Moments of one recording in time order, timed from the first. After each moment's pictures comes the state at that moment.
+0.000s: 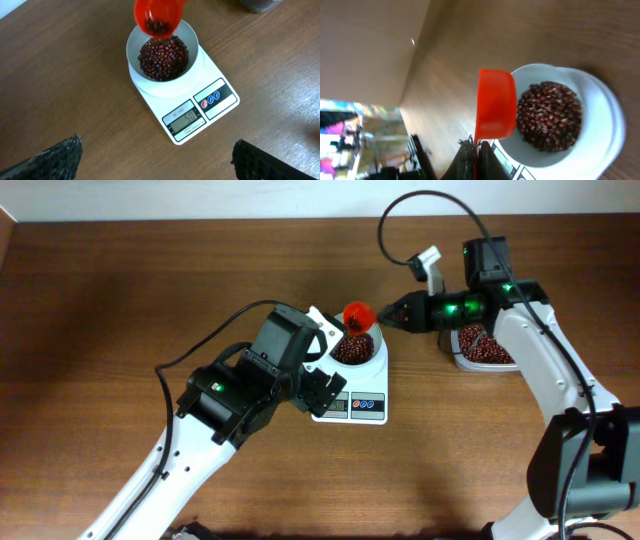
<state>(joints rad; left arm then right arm) -0.61 1.31 1.31 -0.92 -0.05 0.10 0.08 1.81 1.43 -0.68 -0.98 0.08</state>
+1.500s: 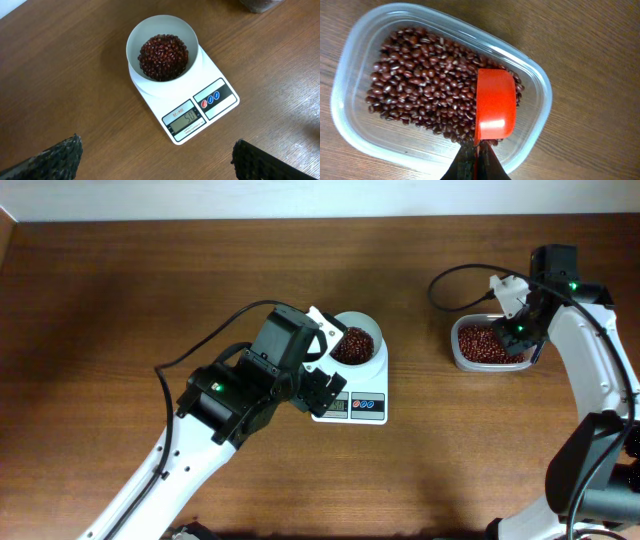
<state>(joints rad) -0.61 1.31 1.31 -0.92 -0.05 0.10 -0.14 1.78 1.44 -0.92 0.07 -0.55</state>
